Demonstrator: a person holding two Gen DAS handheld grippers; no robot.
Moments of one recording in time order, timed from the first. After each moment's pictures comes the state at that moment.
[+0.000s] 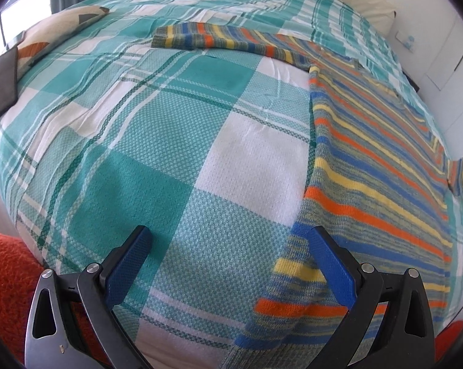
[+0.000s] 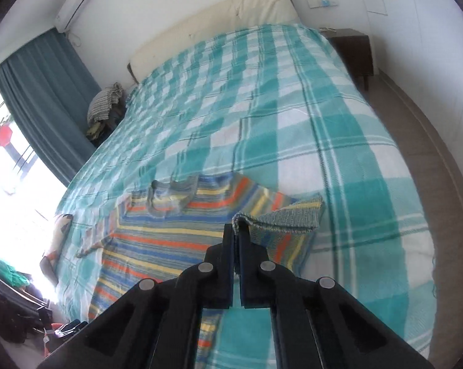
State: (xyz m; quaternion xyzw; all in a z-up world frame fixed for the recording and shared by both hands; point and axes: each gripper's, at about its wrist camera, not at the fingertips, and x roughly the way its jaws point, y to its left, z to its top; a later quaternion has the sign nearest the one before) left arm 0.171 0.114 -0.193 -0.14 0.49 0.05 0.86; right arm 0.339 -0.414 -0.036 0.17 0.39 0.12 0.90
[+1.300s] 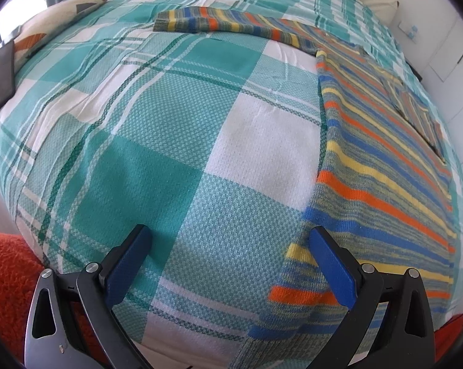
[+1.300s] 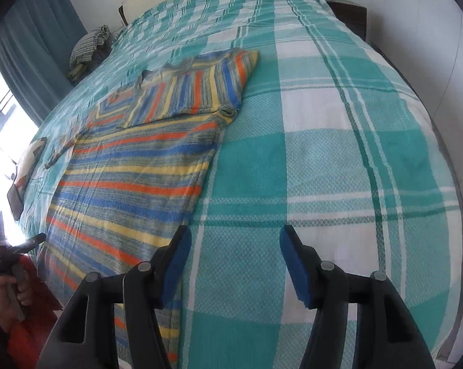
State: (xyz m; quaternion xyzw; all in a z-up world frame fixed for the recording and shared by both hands) left arm 0.171 0.118 -0.203 -0.13 0.52 0.05 0.84; right arm 0.183 -0.364 -0.149 0.10 0.47 0.05 0.87
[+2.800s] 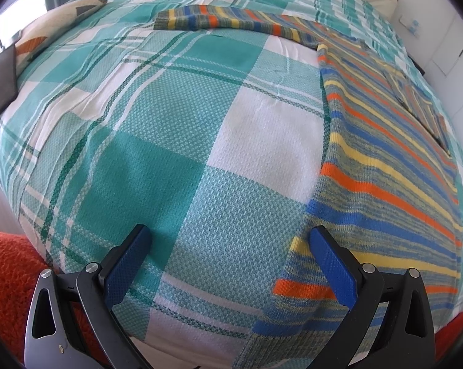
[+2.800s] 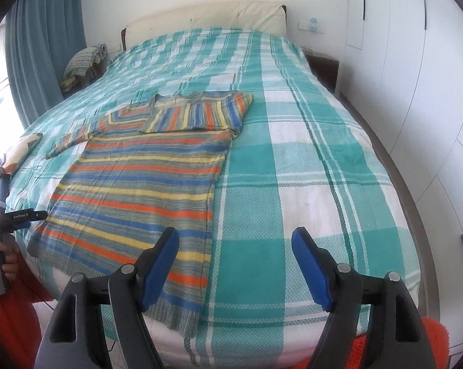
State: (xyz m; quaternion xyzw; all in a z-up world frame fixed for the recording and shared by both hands) left arm 0.168 0.114 -0.207 -0.11 0.52 0.06 0.84; right arm 0.067 -0.301 -0.108 0.03 0.39 -0.03 0.92
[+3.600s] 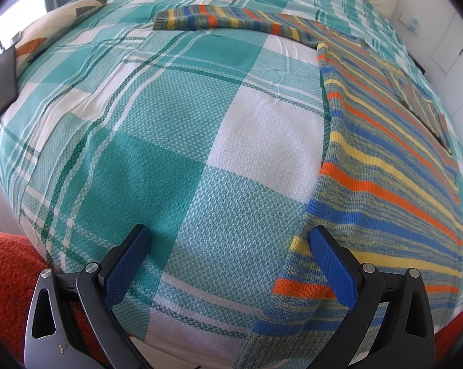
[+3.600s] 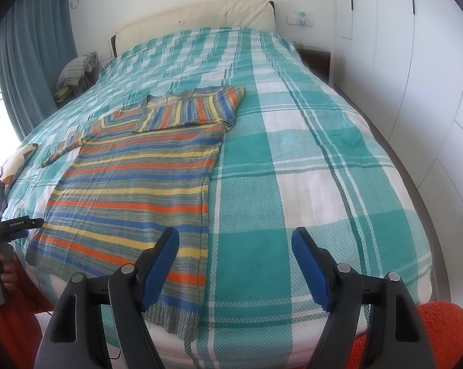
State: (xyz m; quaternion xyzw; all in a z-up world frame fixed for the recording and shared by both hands) left arm 0.168 0.114 -0.207 -0.11 0.53 0.06 0.84; right arm 0.070 -0.307 -0.124 0.06 0.38 -0.04 0.92
